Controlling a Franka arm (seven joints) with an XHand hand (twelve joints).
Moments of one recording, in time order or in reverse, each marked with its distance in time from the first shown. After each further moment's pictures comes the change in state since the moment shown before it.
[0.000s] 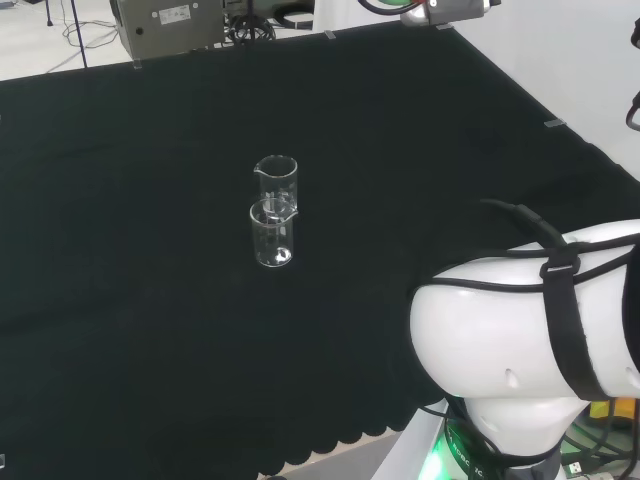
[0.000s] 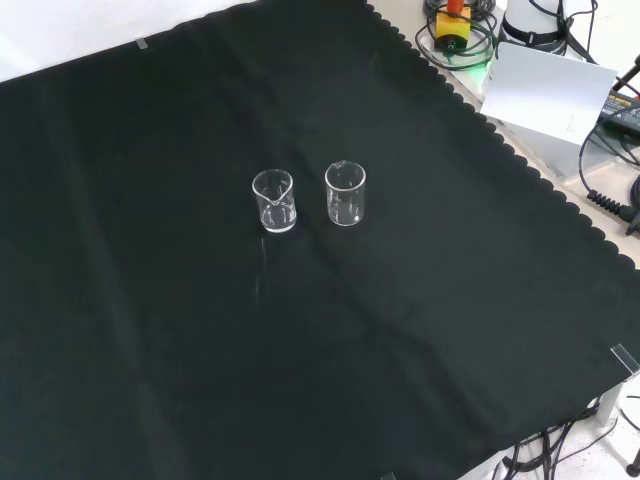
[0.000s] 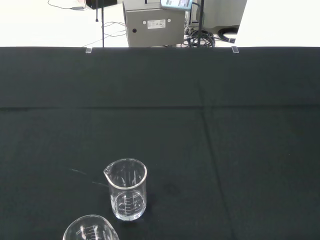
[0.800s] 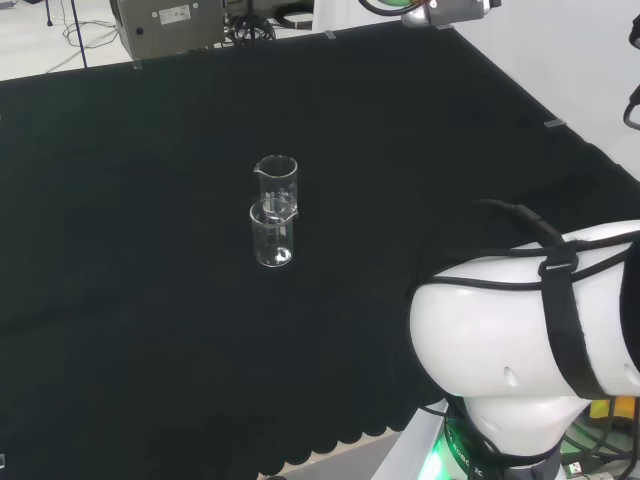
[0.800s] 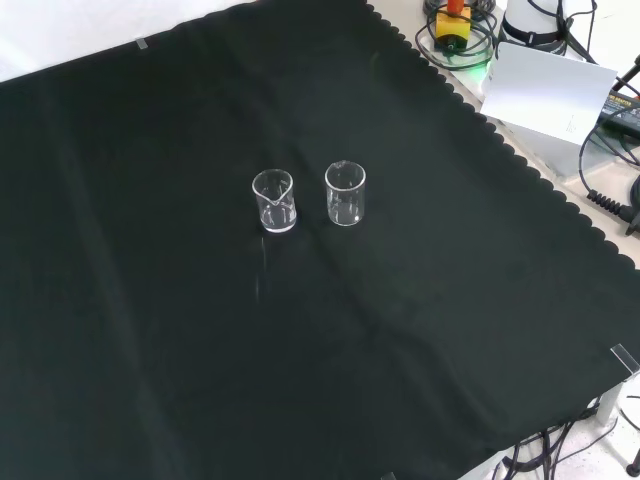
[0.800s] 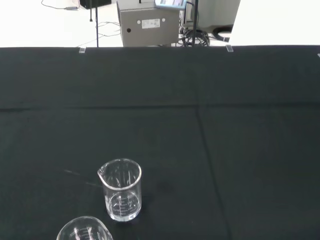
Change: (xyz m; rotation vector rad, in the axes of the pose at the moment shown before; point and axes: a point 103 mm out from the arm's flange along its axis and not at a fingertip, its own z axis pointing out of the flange) arm -0.005 0.005 0.006 0.008 0.003 0.021
